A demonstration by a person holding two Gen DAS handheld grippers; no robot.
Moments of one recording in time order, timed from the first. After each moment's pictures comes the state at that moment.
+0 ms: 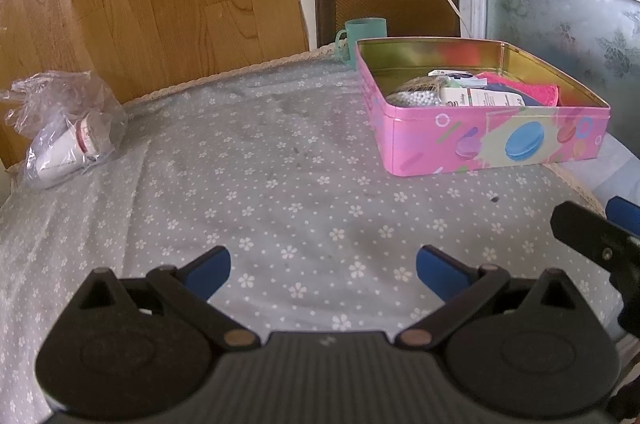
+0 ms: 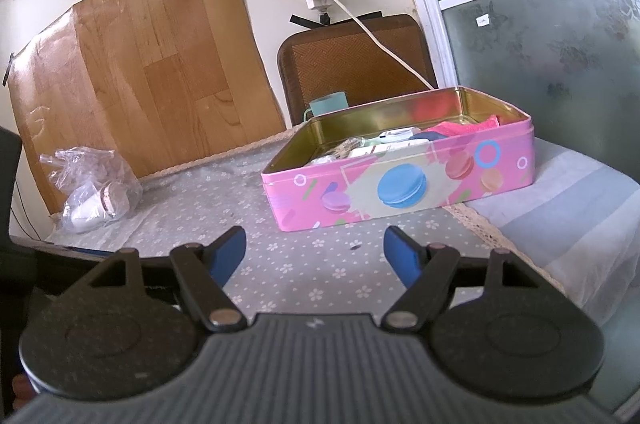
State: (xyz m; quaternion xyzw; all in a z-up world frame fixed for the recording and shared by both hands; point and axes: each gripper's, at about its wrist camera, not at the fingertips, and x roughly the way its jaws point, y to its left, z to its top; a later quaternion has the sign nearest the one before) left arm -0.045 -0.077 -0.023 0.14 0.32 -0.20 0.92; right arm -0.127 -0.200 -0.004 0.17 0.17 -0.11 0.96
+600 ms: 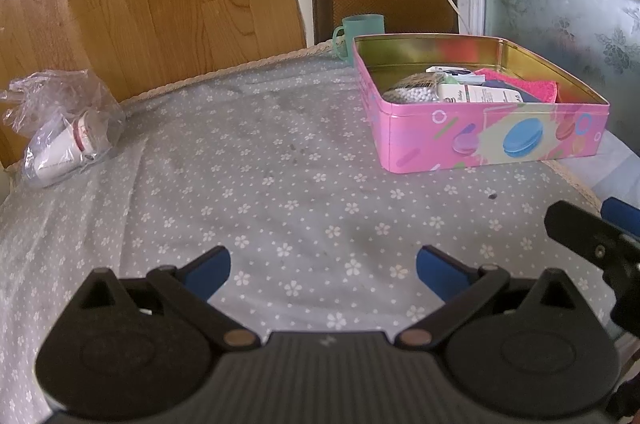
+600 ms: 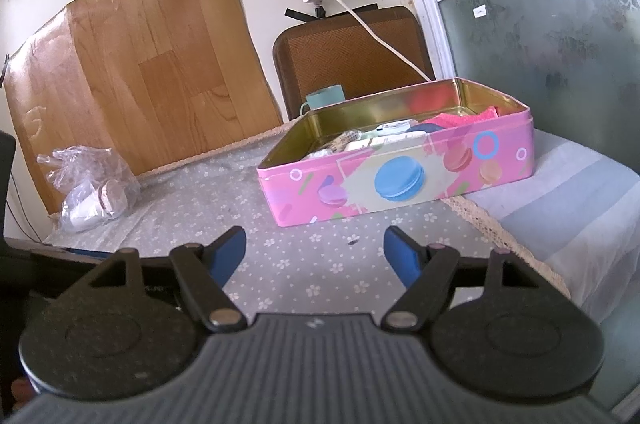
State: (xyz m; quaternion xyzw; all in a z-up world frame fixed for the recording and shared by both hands) left arm -0.044 -0.078 -0.025 0.14 0.33 -0.20 0.91; right arm -0.125 -0.203 -0.005 0.18 0.18 -0.12 0.96
